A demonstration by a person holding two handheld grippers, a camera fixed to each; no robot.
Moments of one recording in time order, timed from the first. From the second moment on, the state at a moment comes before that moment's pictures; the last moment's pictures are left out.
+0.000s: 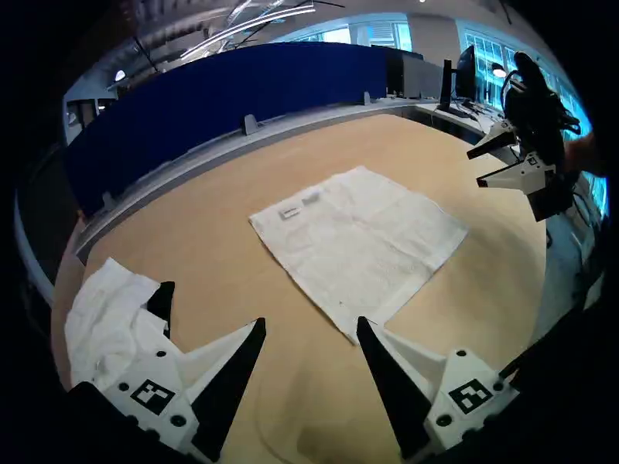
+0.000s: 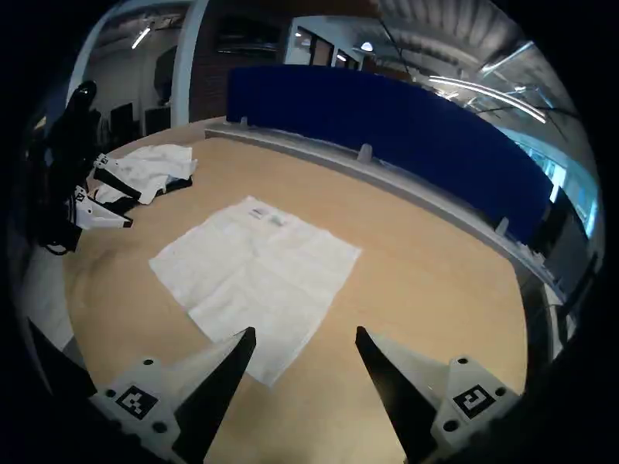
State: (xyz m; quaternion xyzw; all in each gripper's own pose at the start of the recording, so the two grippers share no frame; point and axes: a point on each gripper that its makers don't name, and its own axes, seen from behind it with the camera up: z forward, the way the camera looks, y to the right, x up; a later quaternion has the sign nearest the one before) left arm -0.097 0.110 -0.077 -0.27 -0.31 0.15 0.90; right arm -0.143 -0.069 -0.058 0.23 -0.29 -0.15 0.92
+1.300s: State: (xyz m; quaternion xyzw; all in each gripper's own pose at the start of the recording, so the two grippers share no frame) left arm -0.175 0.149 -0.087 -0.32 -0.40 0.14 0.85; right arm -0.231 -0.075 -0.084 0.26 -0.37 -0.14 0.88
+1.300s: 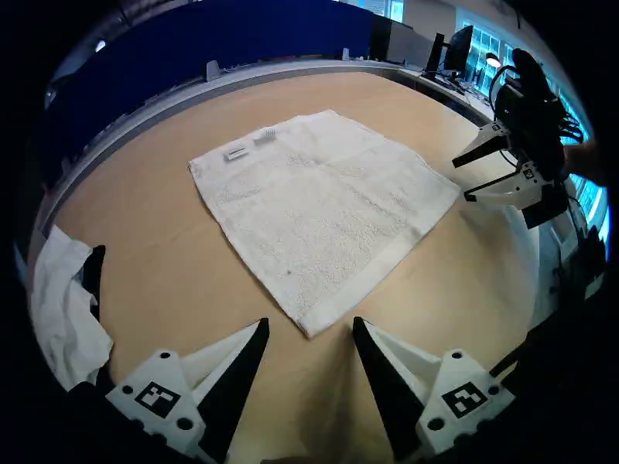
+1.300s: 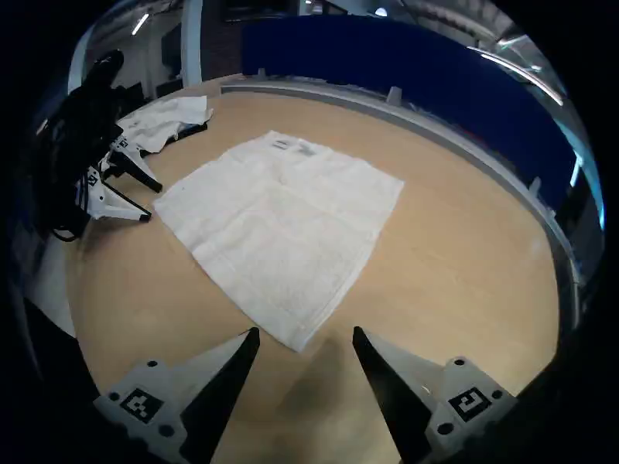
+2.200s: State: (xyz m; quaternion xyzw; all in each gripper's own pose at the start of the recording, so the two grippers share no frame) left arm -0.177 0.153 -0.090 -0.31 -0.41 0.17 0.84; right arm -0.245 -0.084 -0.090 0.27 -0.39 -0.13 0.87
